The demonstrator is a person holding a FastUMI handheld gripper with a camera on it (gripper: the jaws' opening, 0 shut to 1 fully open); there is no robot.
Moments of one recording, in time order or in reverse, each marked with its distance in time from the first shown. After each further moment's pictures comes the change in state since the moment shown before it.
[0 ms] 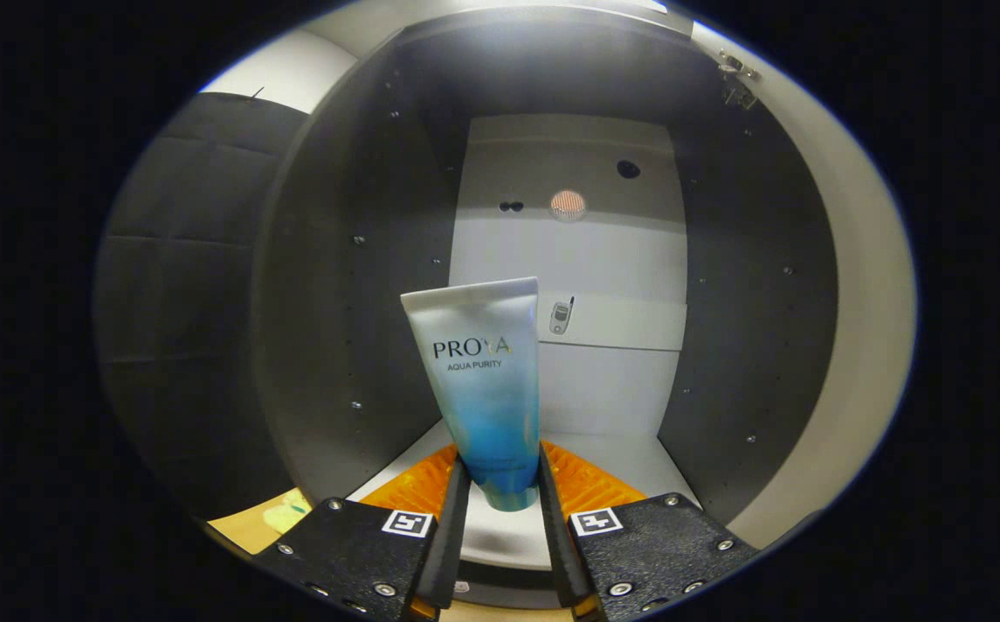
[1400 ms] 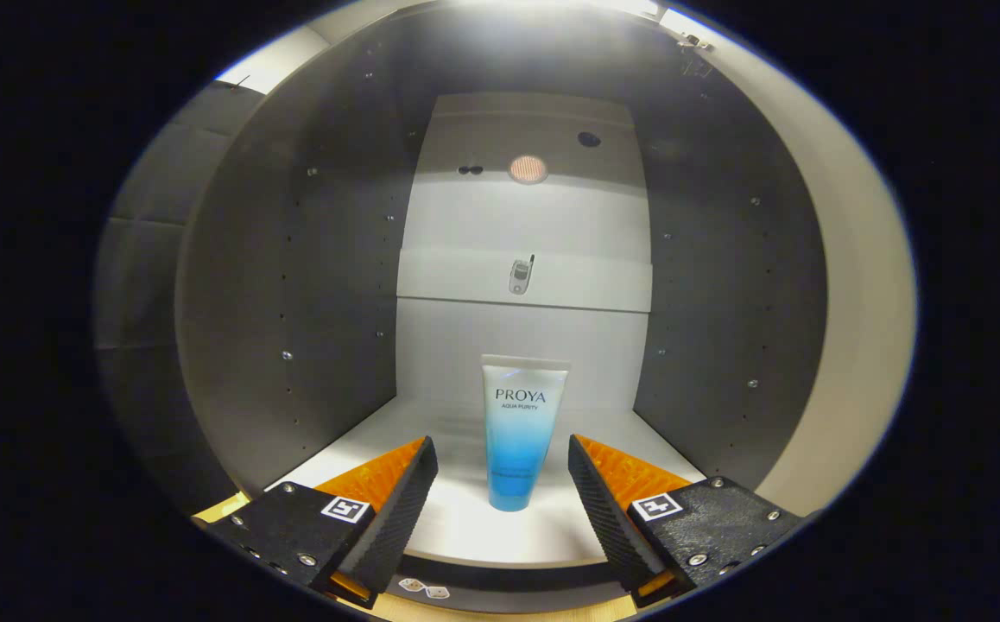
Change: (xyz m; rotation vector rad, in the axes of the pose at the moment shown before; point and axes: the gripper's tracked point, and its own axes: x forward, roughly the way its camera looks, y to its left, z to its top) arm -0.011 -0.010 -0.045 0.020 -0.012 -0.143
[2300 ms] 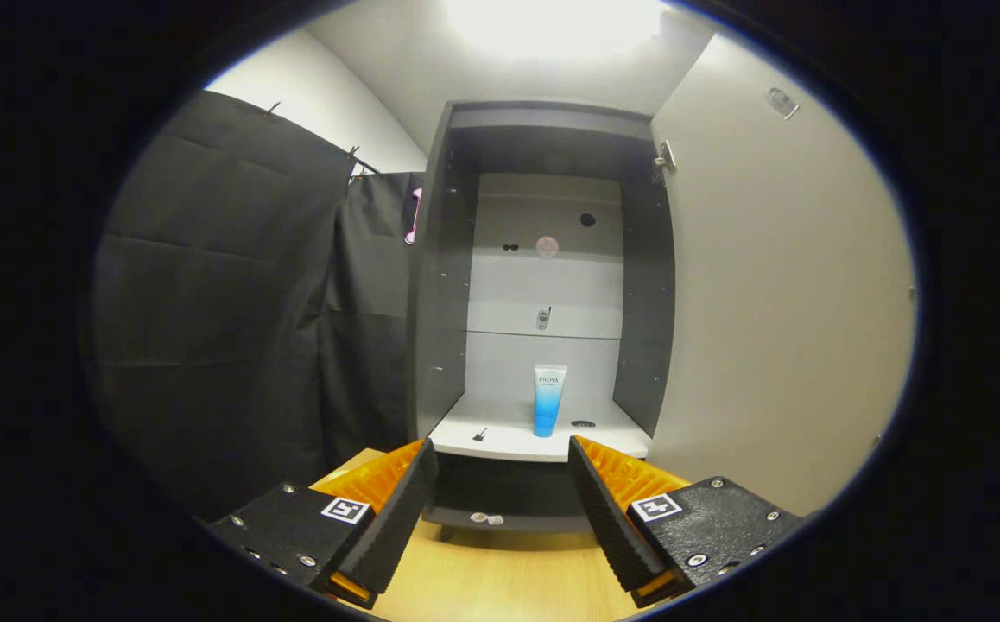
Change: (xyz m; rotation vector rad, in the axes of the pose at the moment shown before) arm -0.269 0.053 0.029 -0.005 -0.021 0.069
